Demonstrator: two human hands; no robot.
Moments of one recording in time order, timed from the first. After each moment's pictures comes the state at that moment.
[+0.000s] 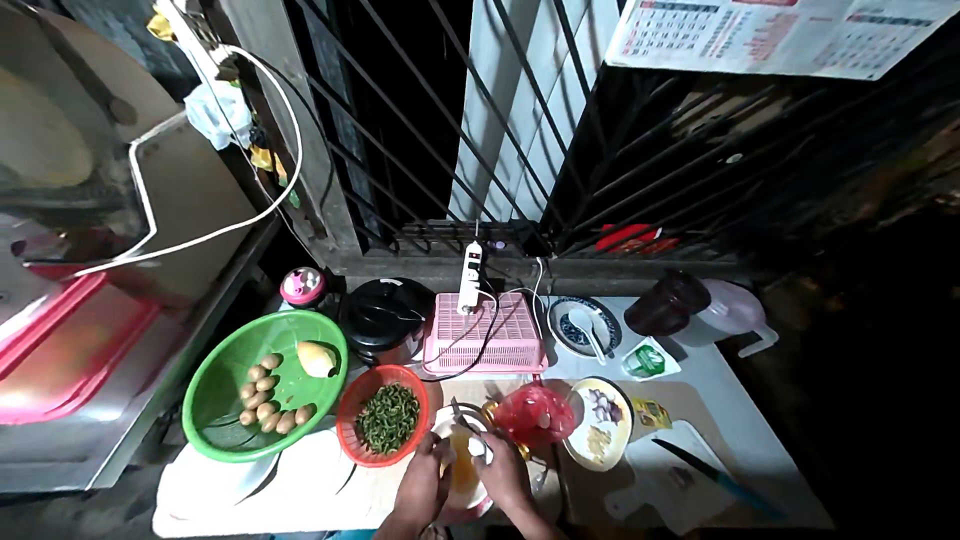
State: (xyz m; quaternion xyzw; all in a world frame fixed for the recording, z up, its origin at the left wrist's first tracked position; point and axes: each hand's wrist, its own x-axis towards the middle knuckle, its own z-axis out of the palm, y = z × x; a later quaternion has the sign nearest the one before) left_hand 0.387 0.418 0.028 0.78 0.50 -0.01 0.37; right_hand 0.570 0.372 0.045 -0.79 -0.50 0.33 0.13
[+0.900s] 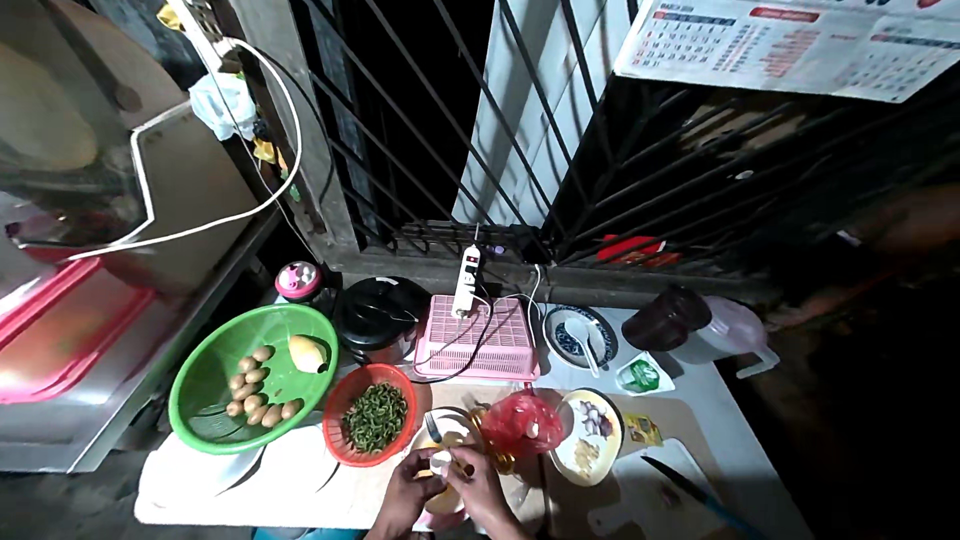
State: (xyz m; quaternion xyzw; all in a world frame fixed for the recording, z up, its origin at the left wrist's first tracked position) left_hand 0.394 0.385 0.021 0.37 0.51 0.29 0.73; right_hand 0.571 0.351 0.023 -0.69 -0.46 0.45 0.33
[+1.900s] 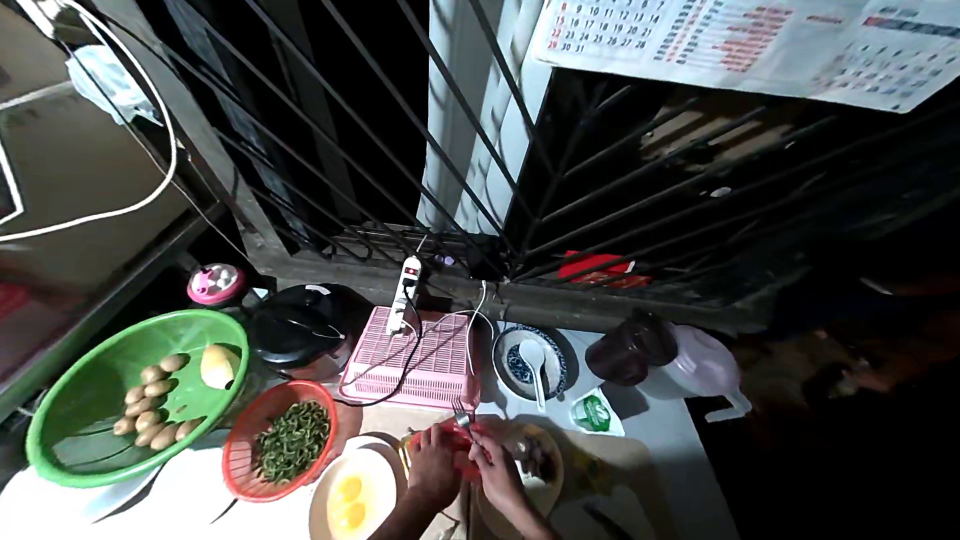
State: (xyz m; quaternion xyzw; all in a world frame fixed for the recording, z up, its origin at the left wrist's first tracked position) left_hand 0.657 0.444 -0.004 0.77 0.56 -0.15 0.28; right_hand 0.806 0.395 0.017 -0.70 -0.49 0.44 0.27
